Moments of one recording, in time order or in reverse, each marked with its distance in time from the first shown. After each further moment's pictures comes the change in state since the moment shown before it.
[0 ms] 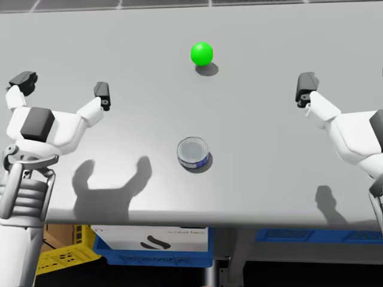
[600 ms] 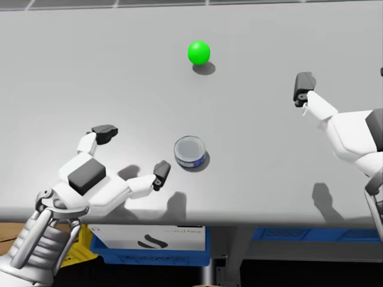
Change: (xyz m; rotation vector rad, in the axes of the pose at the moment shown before) left arm -0.018 -0.062 0.055 -0.553 0.246 0.015; right arm -0.002 -0.001 -0.001 -0.009 0.001 0.013
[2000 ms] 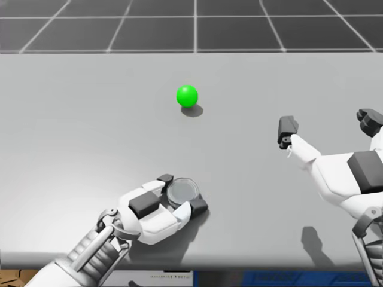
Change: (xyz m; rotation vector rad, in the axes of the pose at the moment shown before) left arm -0.011 -0.045 -0.095 -0.205 0.121 0.074; right arm 0.002 -0.001 0.002 0.014 -0.012 -0.006
